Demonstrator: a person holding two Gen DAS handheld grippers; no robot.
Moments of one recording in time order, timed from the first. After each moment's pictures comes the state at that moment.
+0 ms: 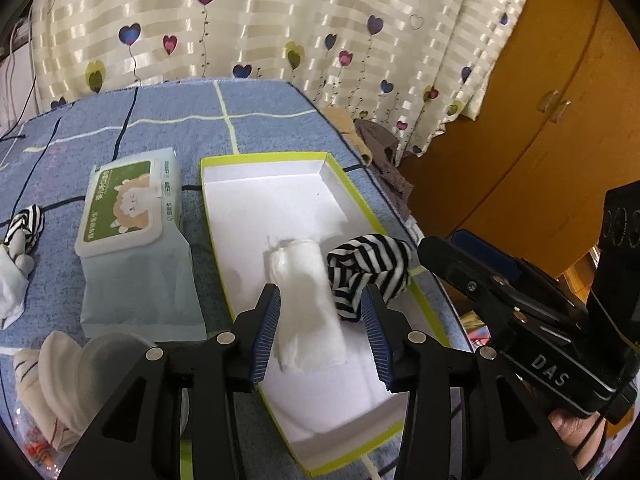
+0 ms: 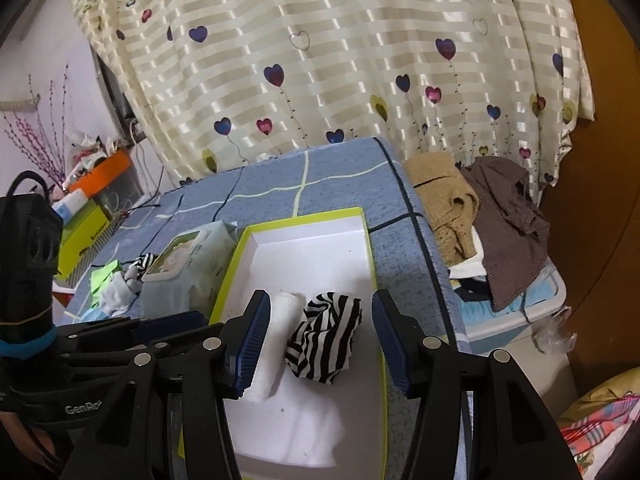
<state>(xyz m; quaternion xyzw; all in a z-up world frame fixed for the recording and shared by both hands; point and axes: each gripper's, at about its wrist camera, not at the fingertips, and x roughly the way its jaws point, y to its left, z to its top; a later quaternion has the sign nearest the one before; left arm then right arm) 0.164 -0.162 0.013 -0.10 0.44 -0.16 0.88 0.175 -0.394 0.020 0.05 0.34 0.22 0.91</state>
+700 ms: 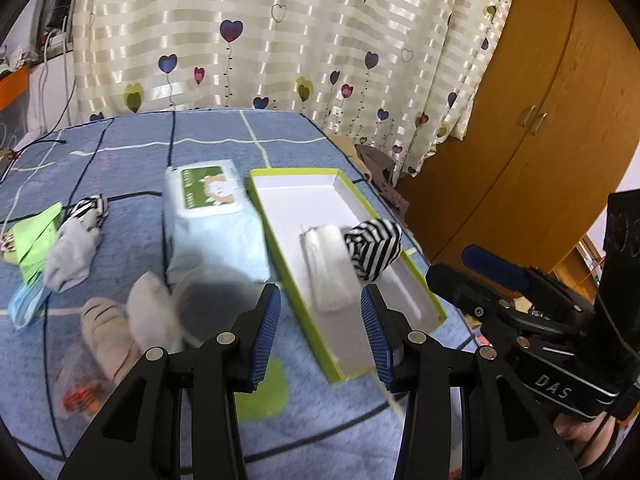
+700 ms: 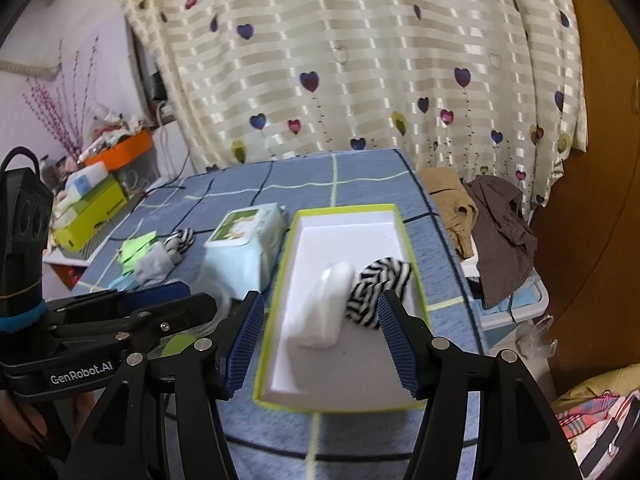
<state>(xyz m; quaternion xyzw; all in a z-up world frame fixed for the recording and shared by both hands) 0.078 -0.103 0.044 -0.10 0.39 -0.16 0.90 0.080 -0.345 0.057 0.00 0.33 0.23 0.92</state>
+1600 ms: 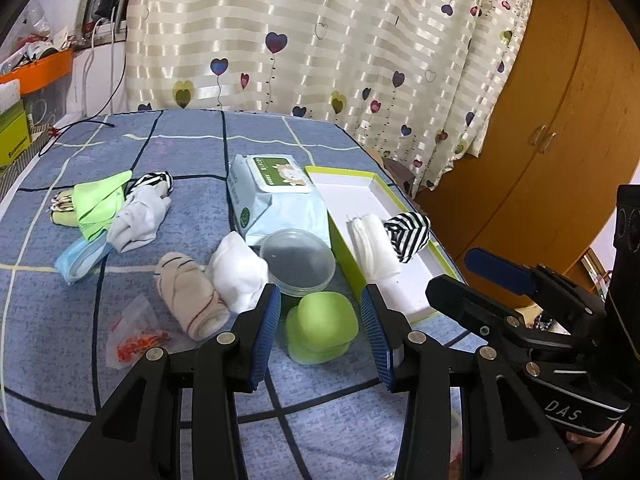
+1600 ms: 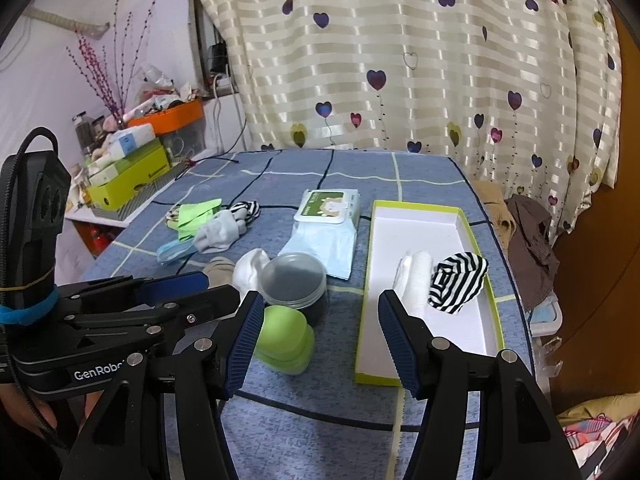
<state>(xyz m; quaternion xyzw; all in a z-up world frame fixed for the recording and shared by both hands) 0.023 -0.043 0.041 -0.12 0.37 -0.12 0.91 0.026 -0.272 0.065 -0.05 0.33 0.27 0.90</state>
